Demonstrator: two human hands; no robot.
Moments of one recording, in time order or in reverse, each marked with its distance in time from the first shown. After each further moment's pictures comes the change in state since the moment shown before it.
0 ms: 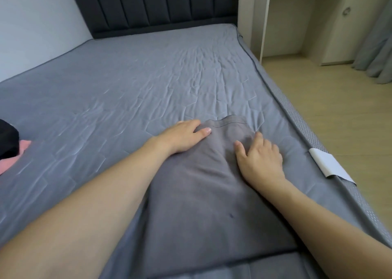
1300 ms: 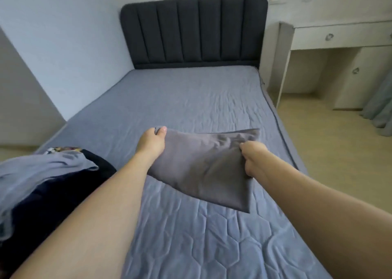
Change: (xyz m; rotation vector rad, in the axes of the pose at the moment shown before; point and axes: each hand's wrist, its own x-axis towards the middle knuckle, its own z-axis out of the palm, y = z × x) left_hand -0.137 -0.105 -0.295 -0.550 0.518 -0.554; right_hand 0.006 -0.294 -0.226 1.012 -0.368 0.693
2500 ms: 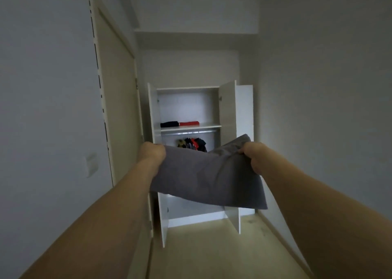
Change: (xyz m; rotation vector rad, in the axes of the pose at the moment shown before) left_hand -0.042 -0.169 -1.306 -0.140 1.250 -0.556; right_hand -0.918 -0.273 0.953 -0.569 -1.256 -0.656
